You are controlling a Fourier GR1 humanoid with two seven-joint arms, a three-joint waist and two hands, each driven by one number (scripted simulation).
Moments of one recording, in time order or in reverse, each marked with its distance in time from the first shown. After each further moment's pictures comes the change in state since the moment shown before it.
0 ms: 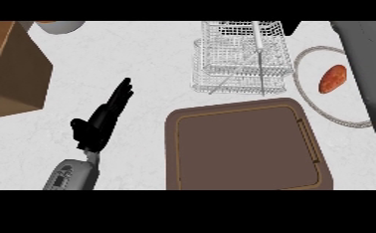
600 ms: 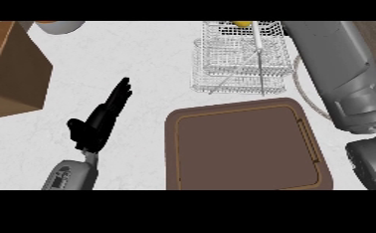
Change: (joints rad) left arm 0.008 -0.006 0.016 -0.023 -0.002 -0.015 0.015; right arm -0.106 0.146 -0.062 0.255 0.000 -0.074 -0.087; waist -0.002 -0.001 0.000
